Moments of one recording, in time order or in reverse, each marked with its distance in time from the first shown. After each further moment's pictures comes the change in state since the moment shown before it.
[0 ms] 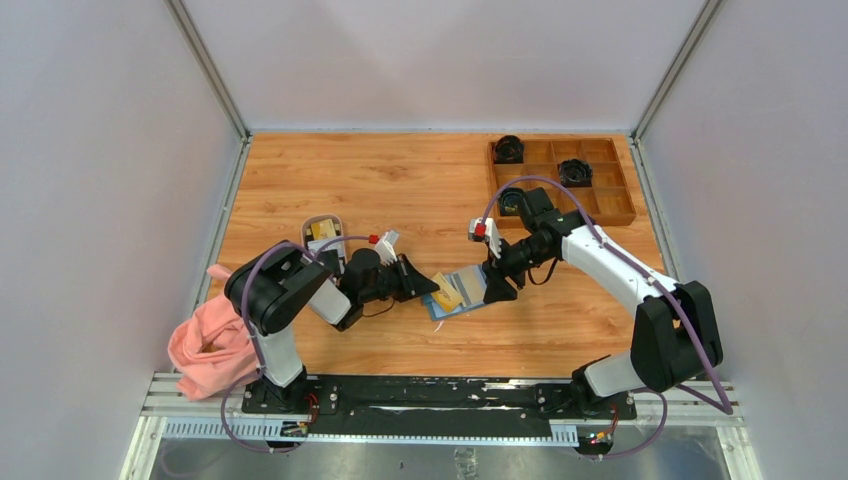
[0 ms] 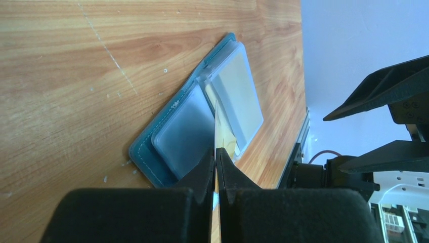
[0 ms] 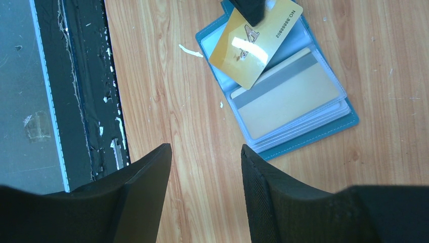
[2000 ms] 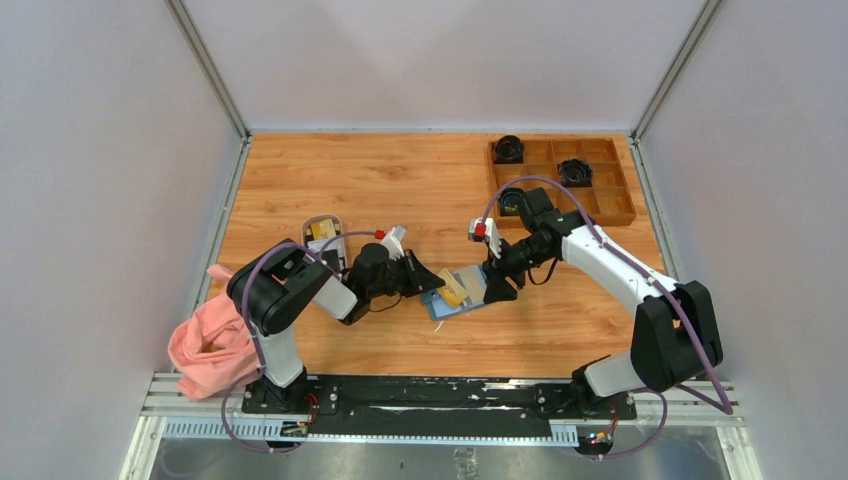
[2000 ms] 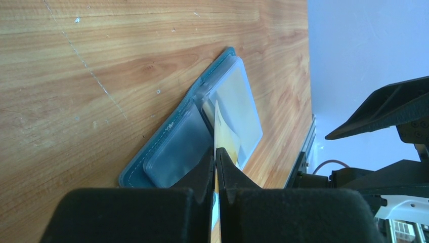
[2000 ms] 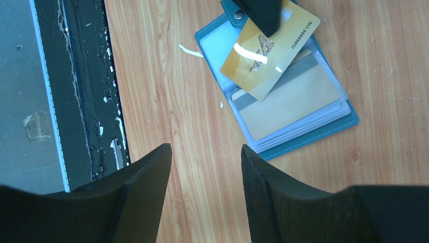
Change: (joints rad) left arm -0.034 -0.001 0.074 -0.101 -0.055 0.013; right arm 0.000 0.000 0.000 0.000 0.000 0.000
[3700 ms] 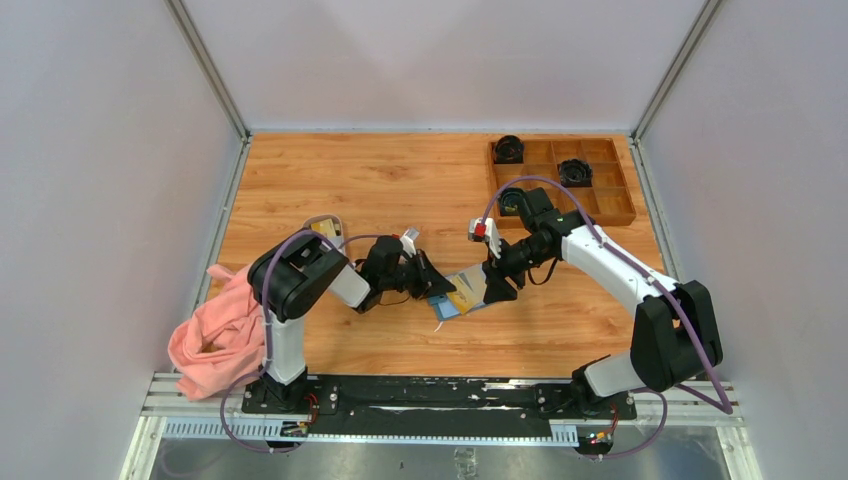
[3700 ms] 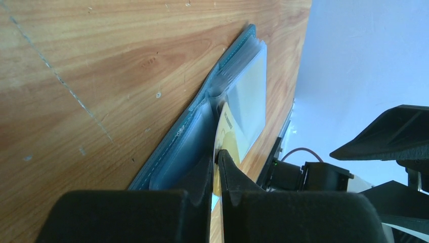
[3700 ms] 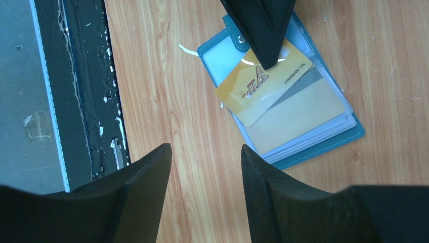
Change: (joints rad) left arm 0.000 0.129 0.138 -0.120 0.142 -0.151; right arm 0.000 0.002 0.000 0.000 0.000 0.000
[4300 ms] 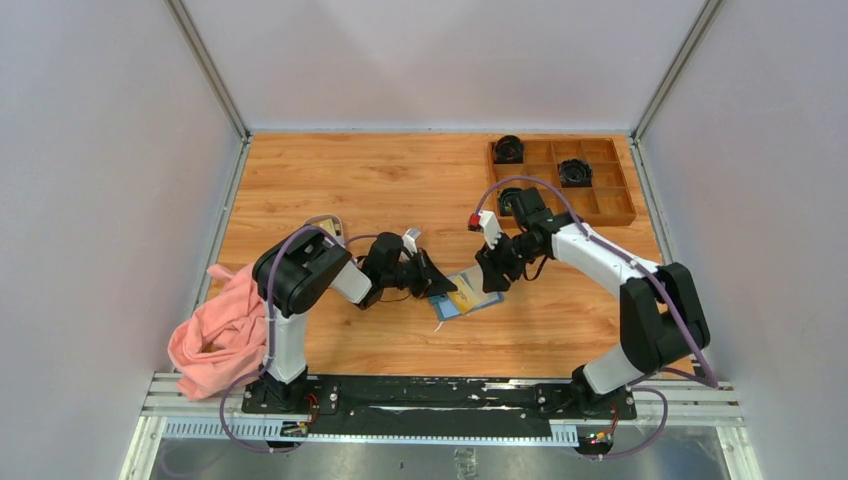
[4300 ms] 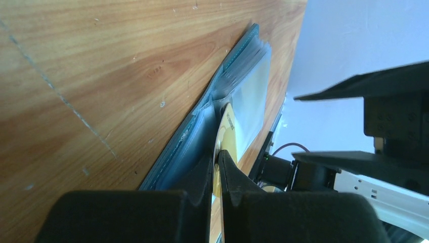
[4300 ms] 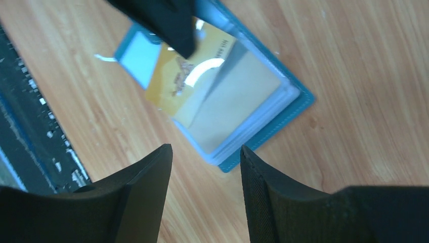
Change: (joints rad) left arm 0.022 0.043 0.037 -0.010 0.072 -0.039; right arm 0.000 0.064 -0.026 0.171 0.190 0.215
